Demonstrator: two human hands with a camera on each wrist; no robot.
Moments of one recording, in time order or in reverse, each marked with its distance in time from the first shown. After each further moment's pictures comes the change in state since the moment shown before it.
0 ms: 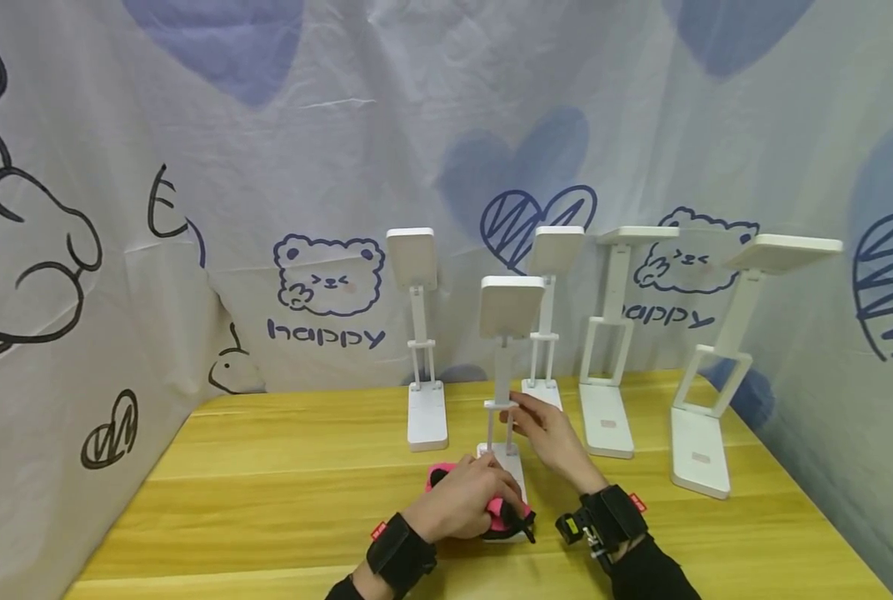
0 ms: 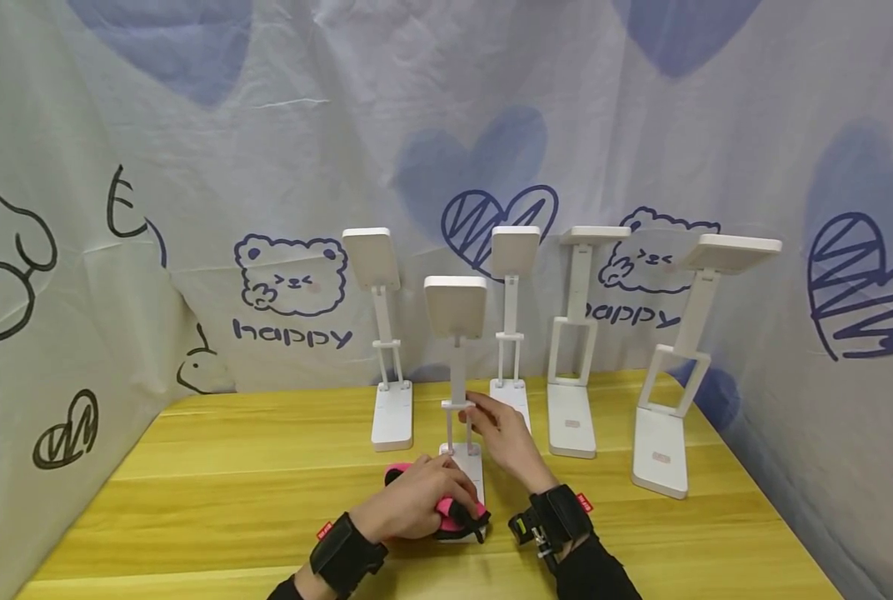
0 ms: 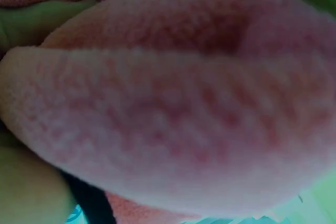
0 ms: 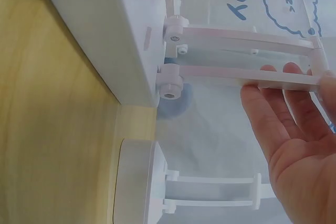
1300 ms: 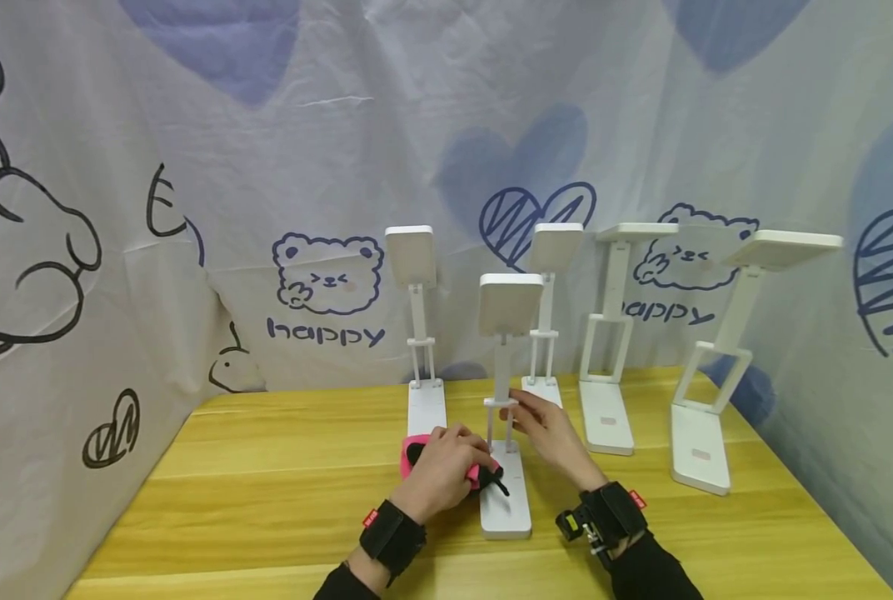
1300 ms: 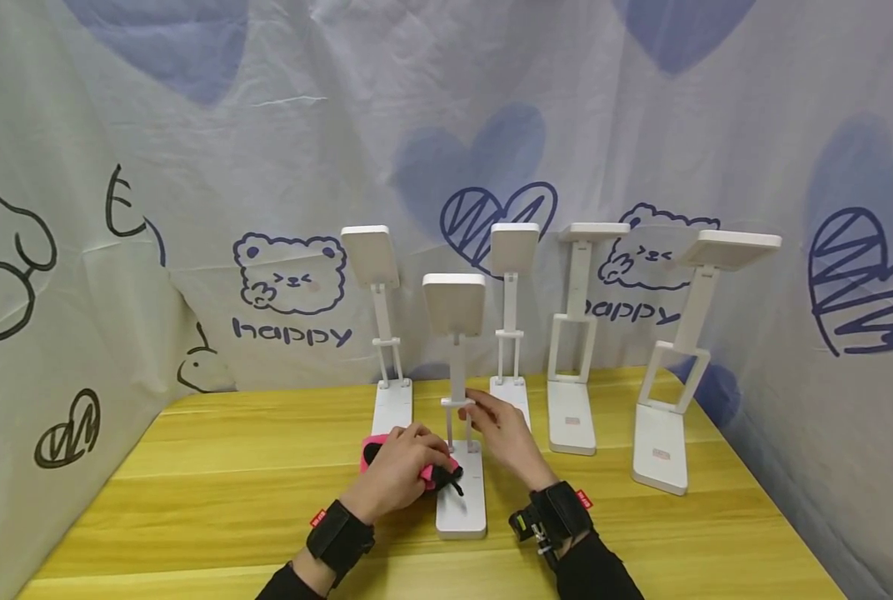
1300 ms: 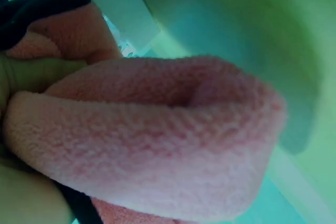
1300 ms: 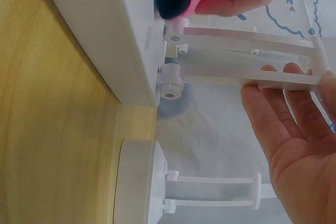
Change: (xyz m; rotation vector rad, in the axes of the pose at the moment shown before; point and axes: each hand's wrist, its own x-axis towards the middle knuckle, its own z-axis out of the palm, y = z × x) left_hand -0.002 -0.034 0.006 0.172 0.231 -0.161; right_hand -0.001 -0.001 0.000 -0.072 0.015 -0.016
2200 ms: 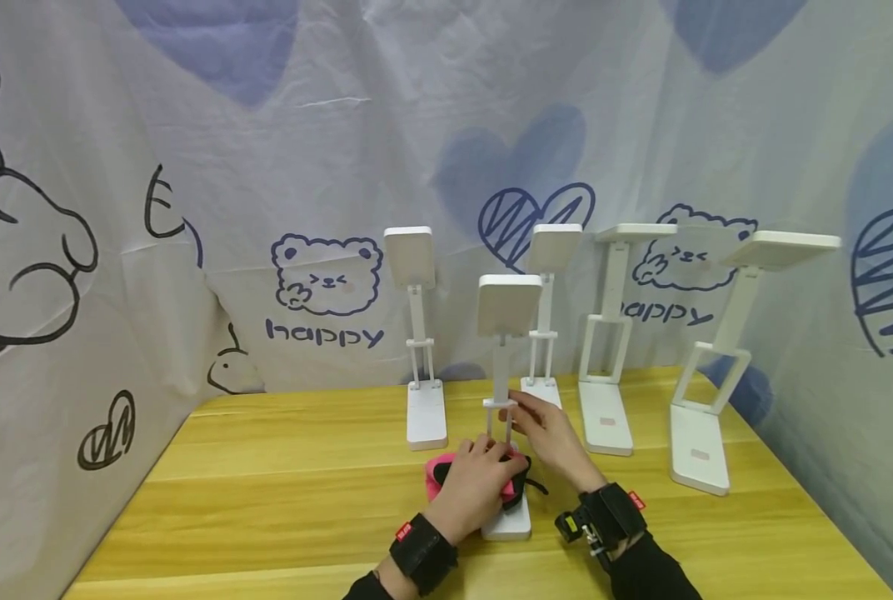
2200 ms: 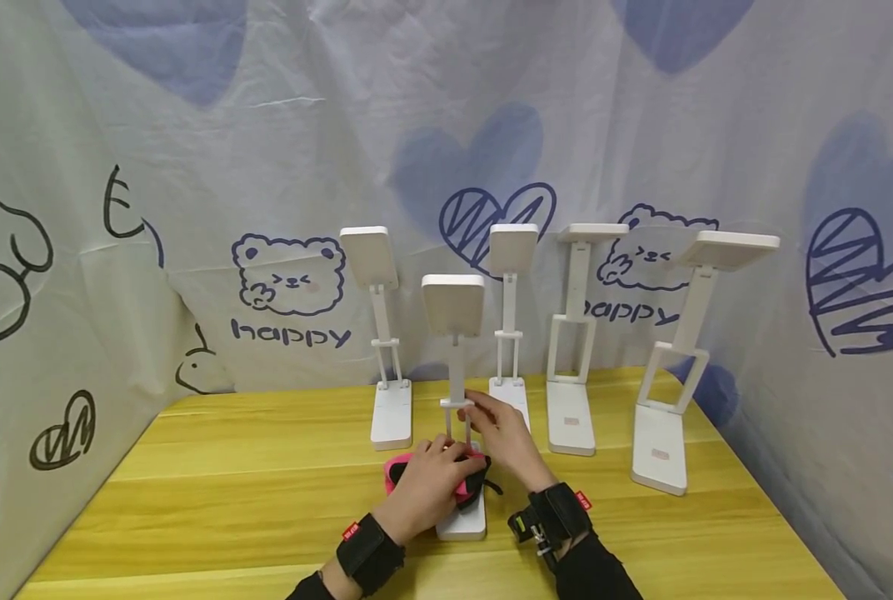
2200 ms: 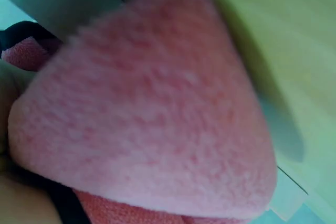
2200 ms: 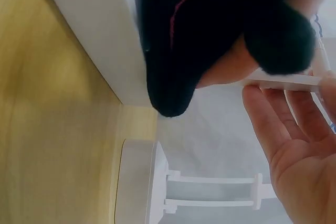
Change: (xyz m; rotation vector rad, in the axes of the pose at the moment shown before) left_hand 0.013 0.035 0.026 0.187 0.125 0.048; right_hand -0.003 -0.009 0.000 0.039 0.009 0.057
